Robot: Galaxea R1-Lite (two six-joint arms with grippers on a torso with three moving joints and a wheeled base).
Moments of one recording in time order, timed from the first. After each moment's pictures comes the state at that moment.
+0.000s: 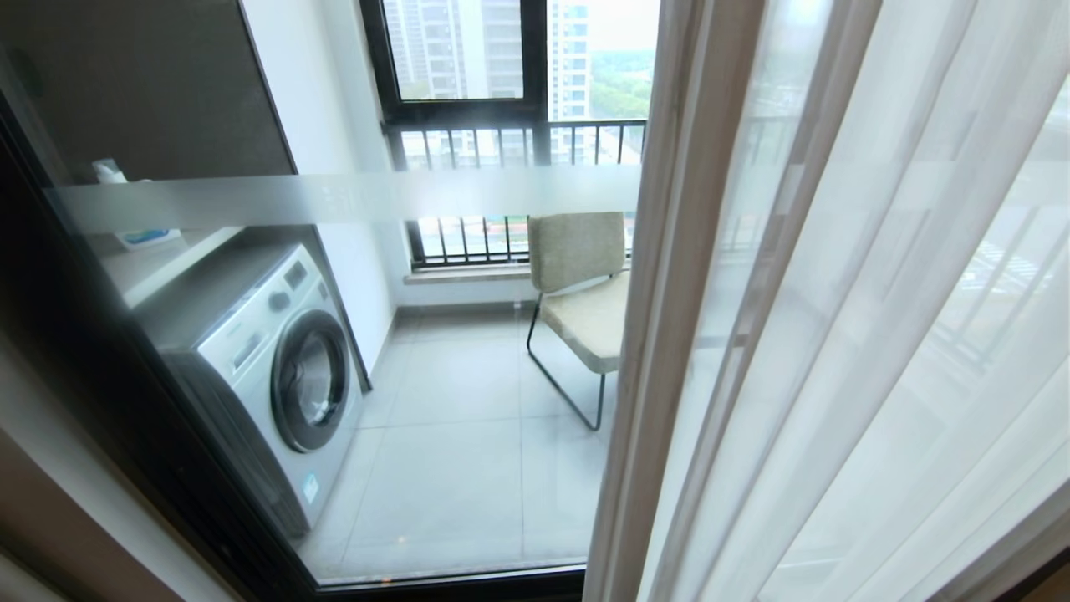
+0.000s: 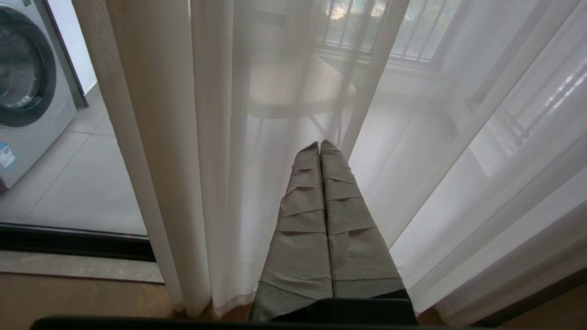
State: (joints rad) left arm 0.00 0.00 0.00 -0.03 0.00 0.02; right arm 0.01 0.02 -0.11 0.12 0.05 -0.17
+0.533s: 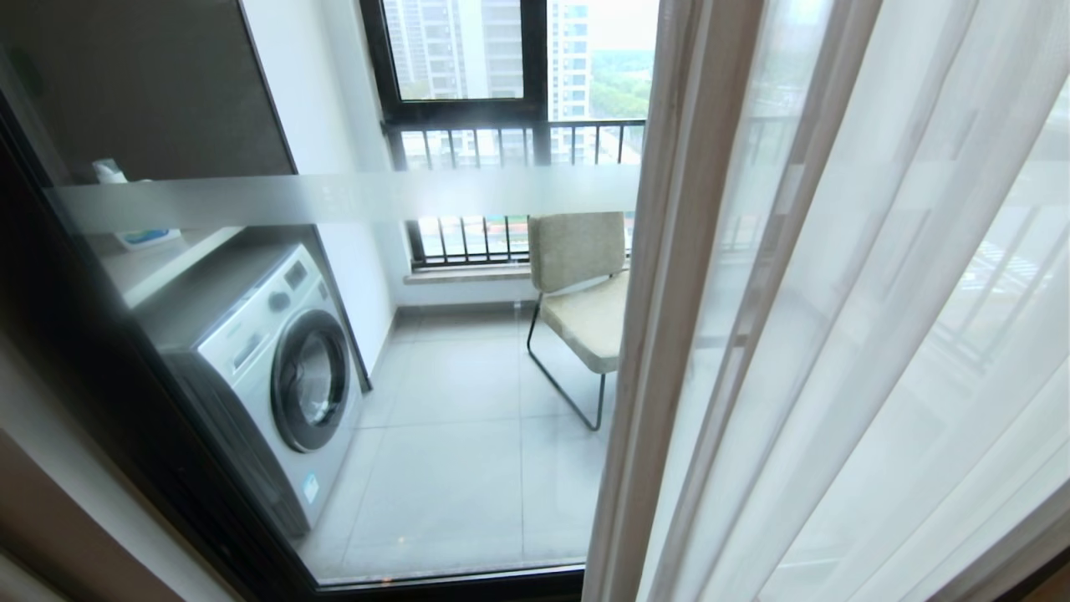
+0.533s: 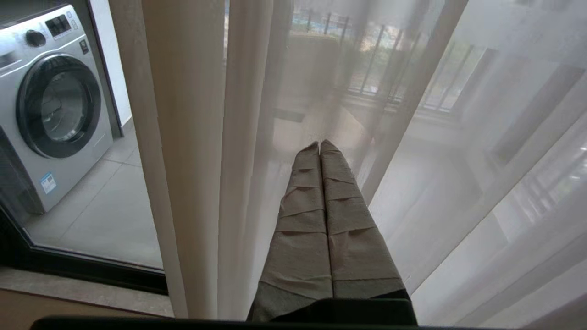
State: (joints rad) left arm 0.00 0.00 0.00 -0.03 0.00 0.02; right arm 0.01 0.40 -0.47 0.04 0.15 -0.18
